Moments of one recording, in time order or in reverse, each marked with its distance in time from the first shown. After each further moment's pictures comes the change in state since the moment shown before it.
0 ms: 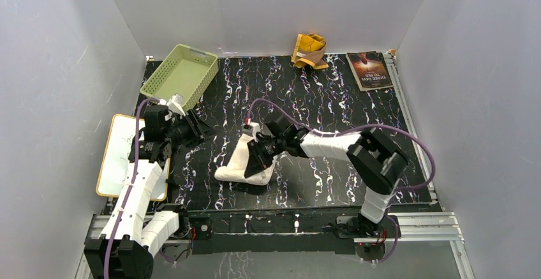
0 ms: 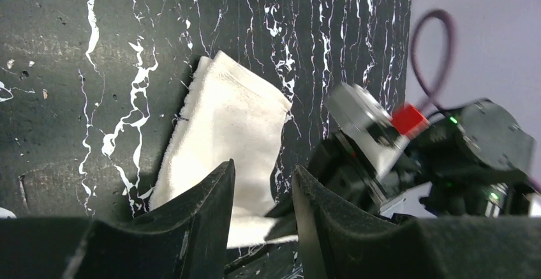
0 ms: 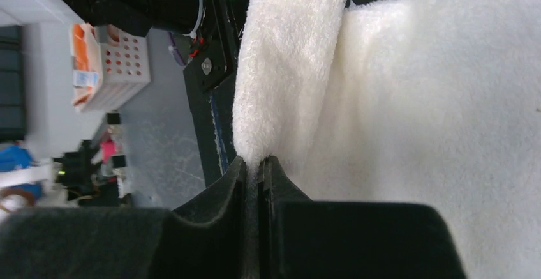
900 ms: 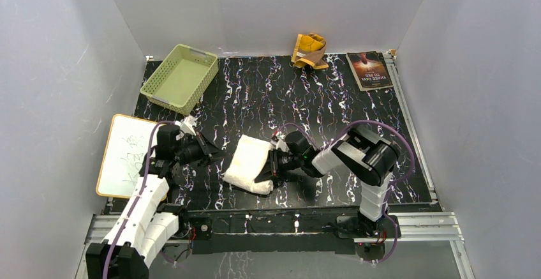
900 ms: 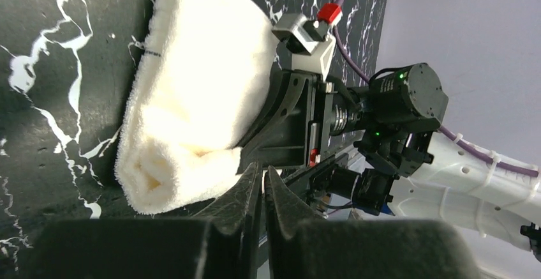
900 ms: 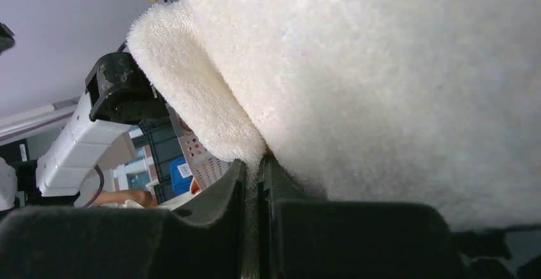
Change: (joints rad) left arm -0.068 -0.101 -0.246 0.101 0.124 -0.150; right arm -0.086 0.128 -0.372 0.604 0.055 0.741
